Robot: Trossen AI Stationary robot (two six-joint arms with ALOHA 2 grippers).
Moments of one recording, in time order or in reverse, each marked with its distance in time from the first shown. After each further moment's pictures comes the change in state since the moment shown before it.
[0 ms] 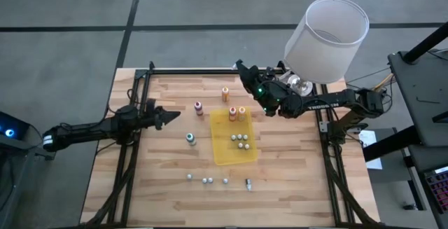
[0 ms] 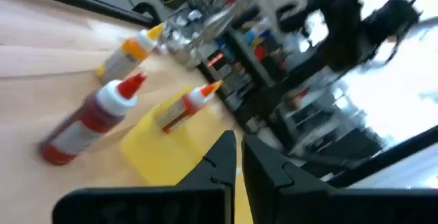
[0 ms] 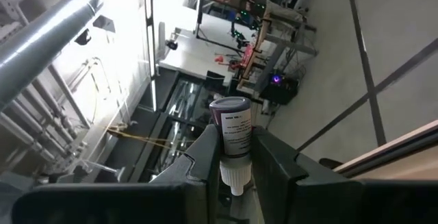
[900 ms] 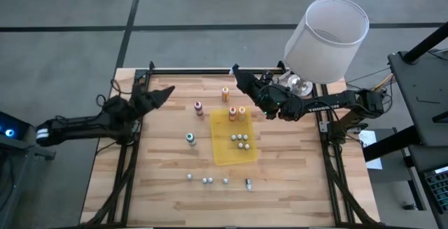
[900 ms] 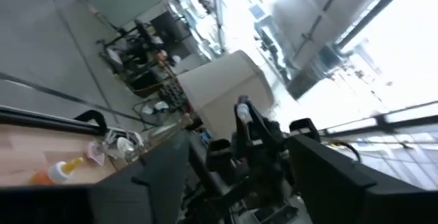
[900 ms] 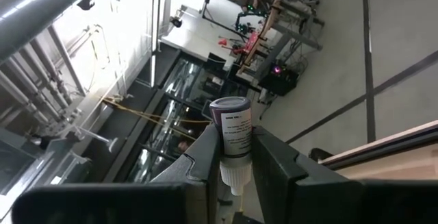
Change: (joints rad) left arm 0.000 0.264 0.228 0.357 -0.242 -0.043; right arm 0.034 0.000 0.001 -0.004 -0.043 -0.117
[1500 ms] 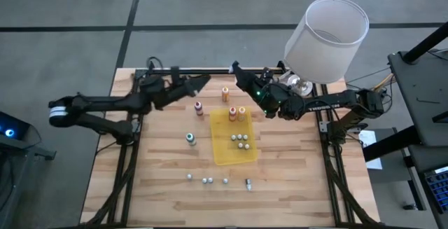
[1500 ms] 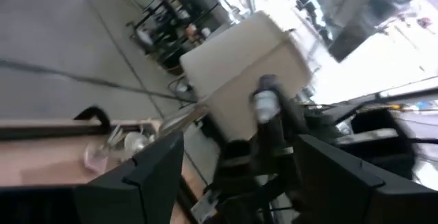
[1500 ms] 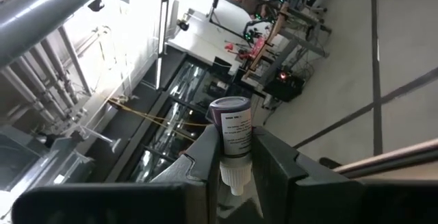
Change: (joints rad) left arm 0.010 0.613 0.518 0.014 0.035 0.077; right arm 0.000 0.000 0.038 0.008 0.001 -0.057
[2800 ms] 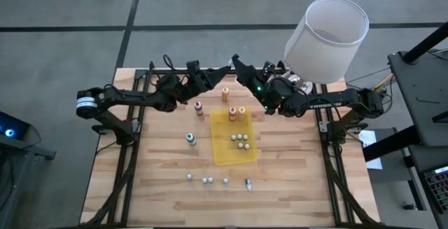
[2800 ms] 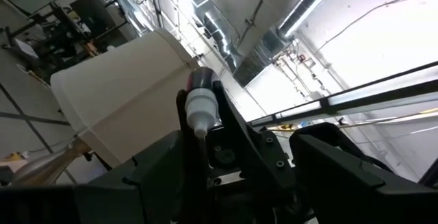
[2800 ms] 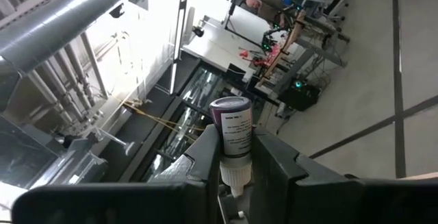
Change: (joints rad) left arm 0.008 0.353 0.175 0.534 0.163 -0.056; right arm -0.005 0.000 0.086 0.003 -0.019 -0.073
